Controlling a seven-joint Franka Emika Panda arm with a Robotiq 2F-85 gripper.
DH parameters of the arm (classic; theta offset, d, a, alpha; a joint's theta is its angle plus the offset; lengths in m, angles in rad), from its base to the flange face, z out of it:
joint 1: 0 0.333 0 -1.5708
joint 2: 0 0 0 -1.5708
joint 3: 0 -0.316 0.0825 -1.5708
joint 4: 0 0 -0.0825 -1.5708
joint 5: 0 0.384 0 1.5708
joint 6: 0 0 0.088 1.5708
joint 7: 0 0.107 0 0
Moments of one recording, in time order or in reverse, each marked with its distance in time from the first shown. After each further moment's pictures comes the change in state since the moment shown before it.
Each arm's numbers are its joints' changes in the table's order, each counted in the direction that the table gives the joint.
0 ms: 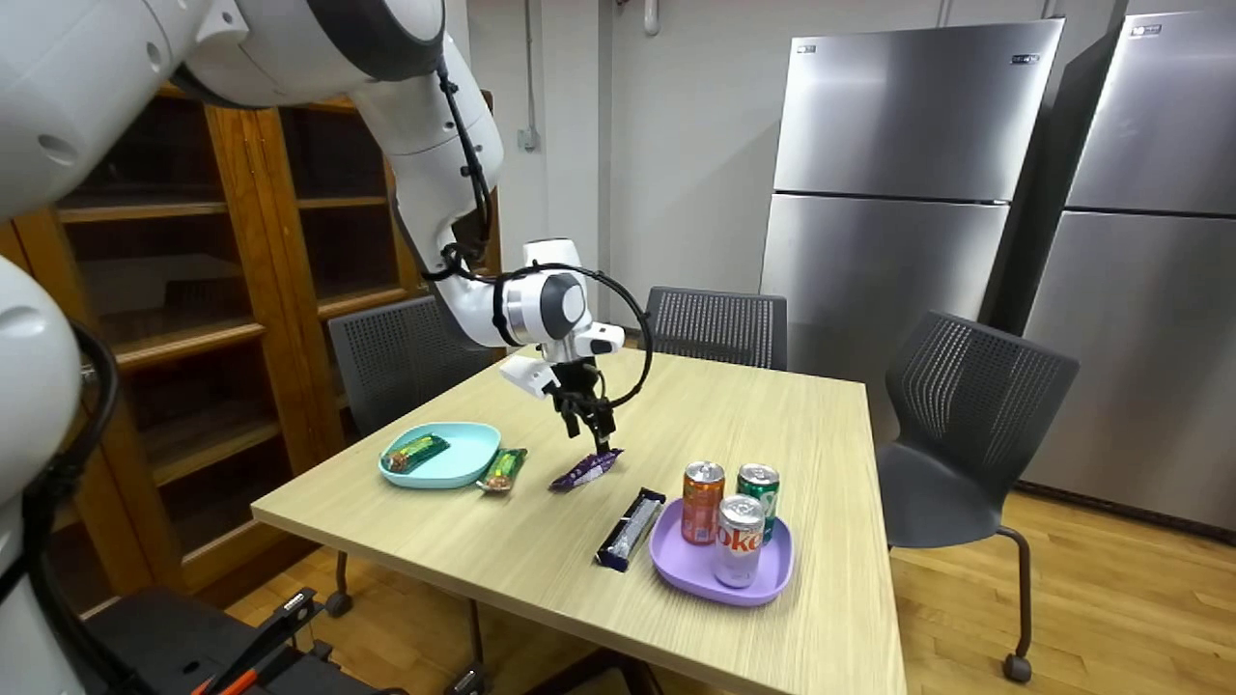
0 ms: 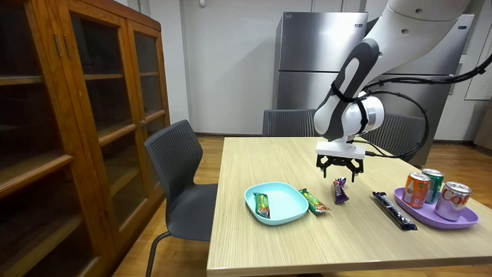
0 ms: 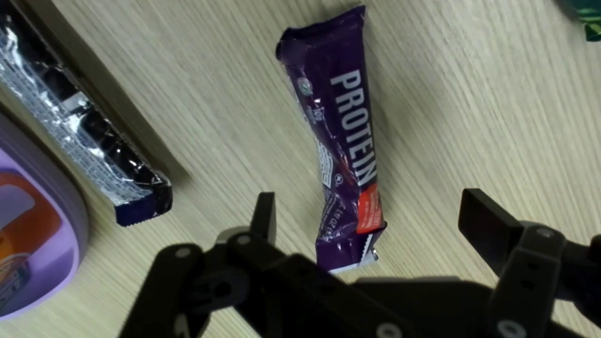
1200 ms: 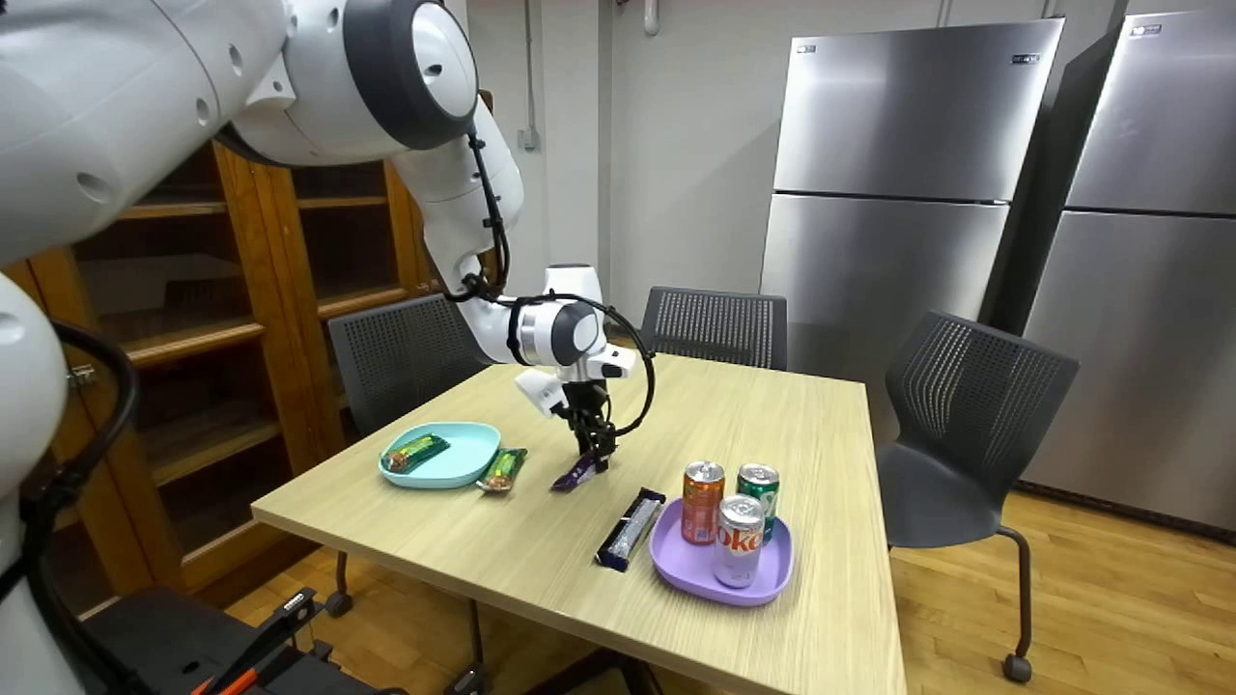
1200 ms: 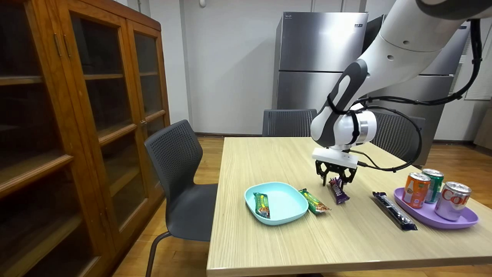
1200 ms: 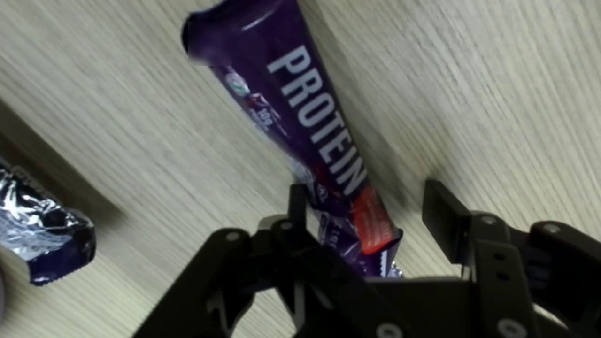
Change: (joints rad) arm -0.055 0.139 -0.039 0.154 0.130 0.000 -0.028
